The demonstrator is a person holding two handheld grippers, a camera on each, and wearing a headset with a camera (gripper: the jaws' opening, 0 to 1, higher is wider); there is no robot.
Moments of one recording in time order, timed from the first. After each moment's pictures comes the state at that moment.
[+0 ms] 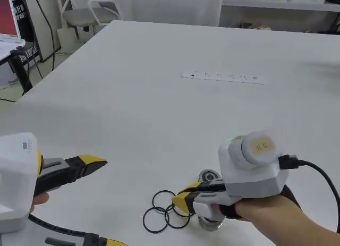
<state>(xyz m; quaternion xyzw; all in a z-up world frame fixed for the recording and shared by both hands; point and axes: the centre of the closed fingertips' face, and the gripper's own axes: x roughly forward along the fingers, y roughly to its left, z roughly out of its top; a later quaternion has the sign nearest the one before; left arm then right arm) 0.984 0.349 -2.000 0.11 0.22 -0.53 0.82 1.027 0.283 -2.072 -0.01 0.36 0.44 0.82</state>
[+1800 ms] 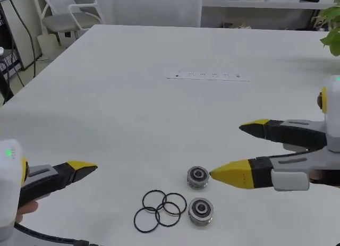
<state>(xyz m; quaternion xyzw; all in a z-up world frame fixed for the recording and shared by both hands) 0.979 0.344 -2.001 0.10 0.22 -0.54 0.81 1.009 0.197 -1.958 -0.02 0.21 0.46 0.86</state>
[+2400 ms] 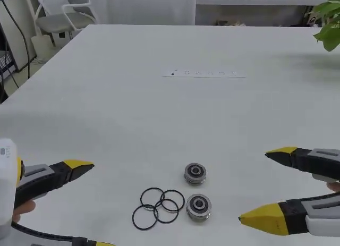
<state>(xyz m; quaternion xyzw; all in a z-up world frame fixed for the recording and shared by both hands) 0.981 0.346 -2.002 0.10 0.22 -0.54 0.81 0.971 0.164 -2.005 -0.03 0.26 0.43 0.86</state>
